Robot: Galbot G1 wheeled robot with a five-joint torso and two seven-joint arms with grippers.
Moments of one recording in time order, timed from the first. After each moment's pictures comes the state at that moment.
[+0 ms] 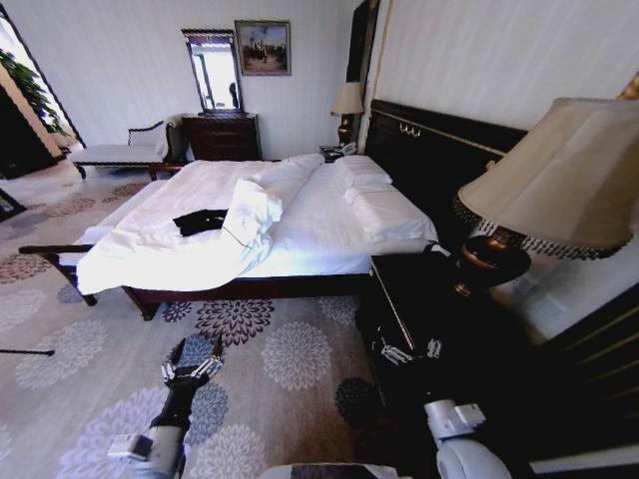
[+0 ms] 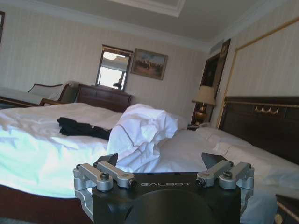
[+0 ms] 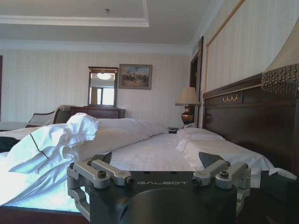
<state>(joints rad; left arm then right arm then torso) 1.94 -1.46 -0.72 -2.23 -0.45 -0.17 0.12 -1.79 1.44 0.66 2.16 0.16 0.22 -0.15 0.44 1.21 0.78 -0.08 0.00</state>
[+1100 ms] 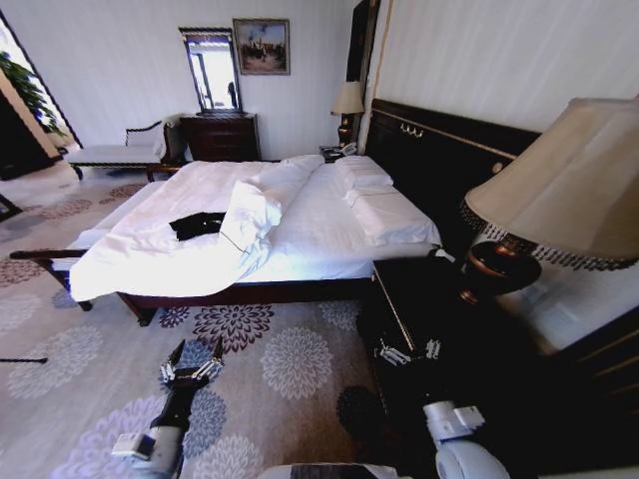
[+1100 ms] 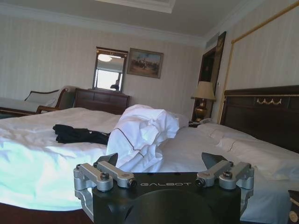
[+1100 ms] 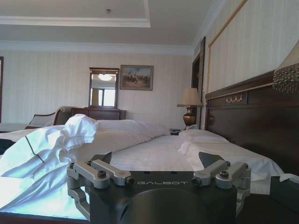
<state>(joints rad) 1.94 -1.46 -0.72 -2.24 -0.38 -0.18 0.12 -1.79 1.45 0.66 2.15 0.15 0.24 -0.17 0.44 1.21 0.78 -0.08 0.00</state>
